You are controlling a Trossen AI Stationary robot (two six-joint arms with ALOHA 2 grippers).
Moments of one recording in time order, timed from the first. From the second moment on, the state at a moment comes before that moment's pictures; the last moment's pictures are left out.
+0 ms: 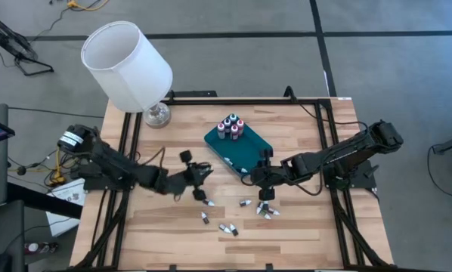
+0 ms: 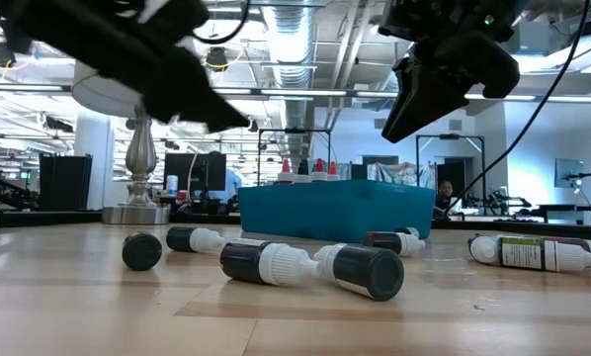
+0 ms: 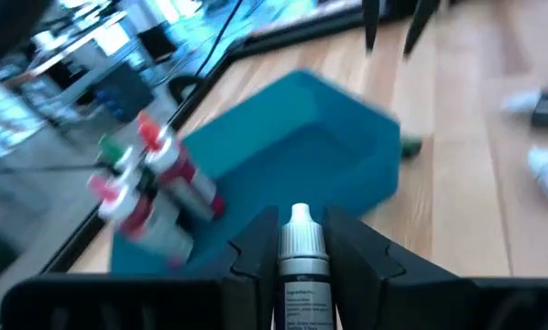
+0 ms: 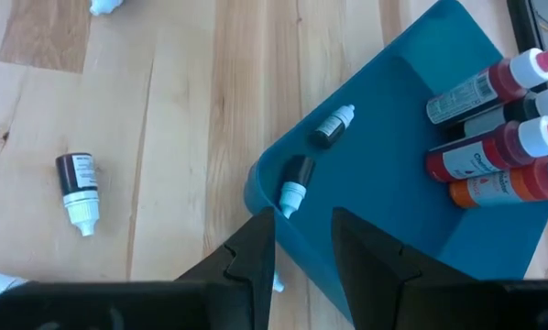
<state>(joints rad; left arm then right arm) -0.35 1.49 0.59 0.45 -0.78 0.06 0.28 1.50 0.98 -0.49 0.42 0.00</state>
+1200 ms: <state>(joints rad) 0.10 1.50 0.60 0.73 0.03 0.33 0.49 1.50 0.98 -0.29 0.42 0.20</state>
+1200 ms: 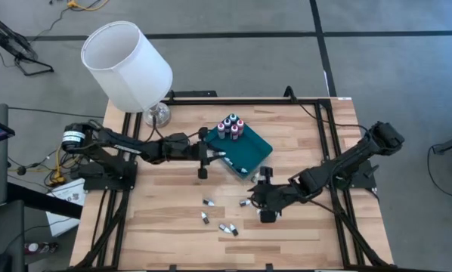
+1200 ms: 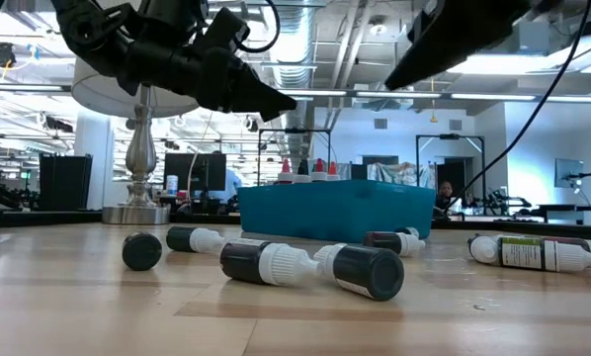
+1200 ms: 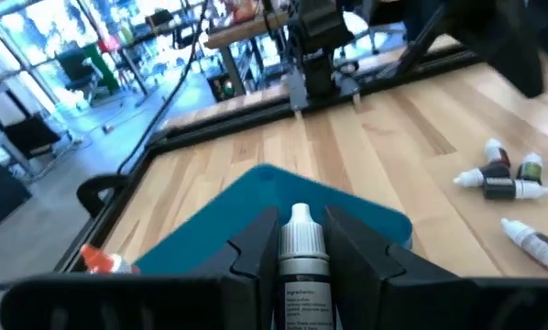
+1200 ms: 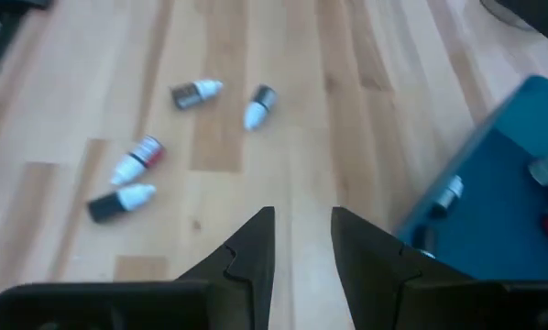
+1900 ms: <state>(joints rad) 0.15 1.92 0.92 0.66 0.10 0.27 0.53 1.50 0.98 -0.24 0.42 0.18</state>
